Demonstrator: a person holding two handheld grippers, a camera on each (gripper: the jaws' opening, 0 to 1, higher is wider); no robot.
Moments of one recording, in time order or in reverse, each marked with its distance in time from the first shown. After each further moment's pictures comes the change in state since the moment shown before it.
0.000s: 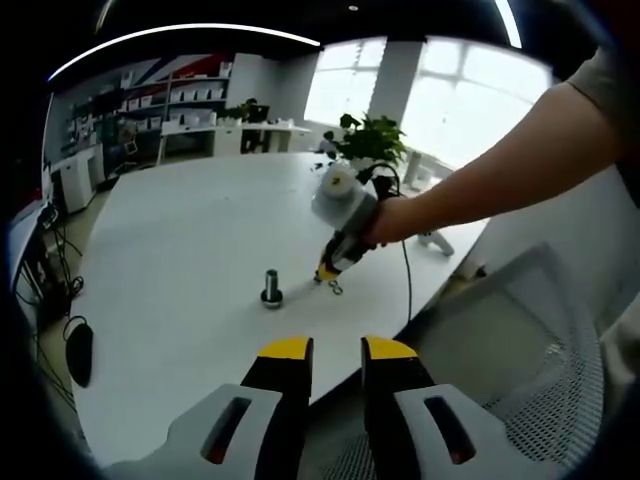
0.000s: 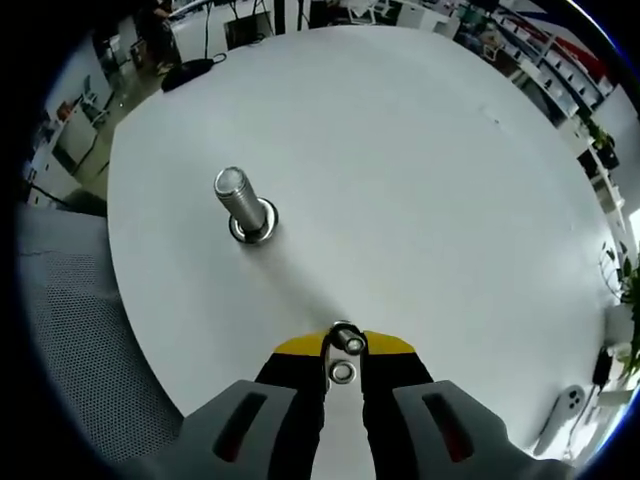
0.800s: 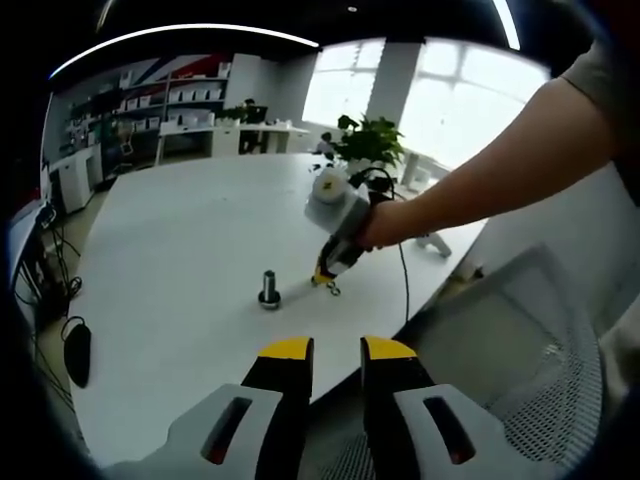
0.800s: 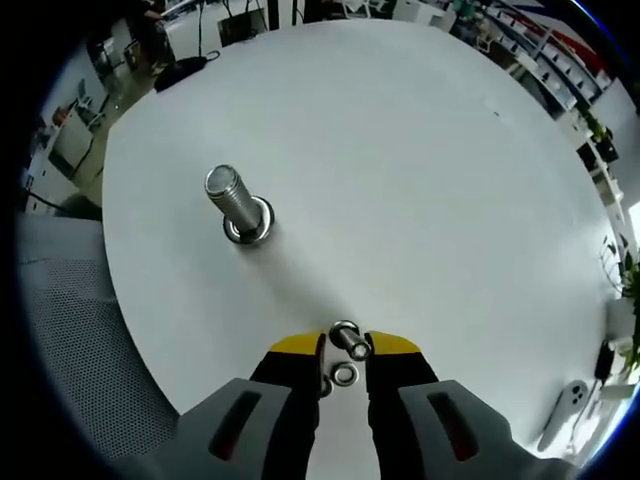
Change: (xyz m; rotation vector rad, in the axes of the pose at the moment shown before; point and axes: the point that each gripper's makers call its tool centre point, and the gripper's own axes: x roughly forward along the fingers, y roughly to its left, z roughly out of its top) left arm 0.000 -0.002 0.001 -0.001 -0.006 -0.011; right arm 0.002 0.000 -0.004 0.020 0.018 -0.005
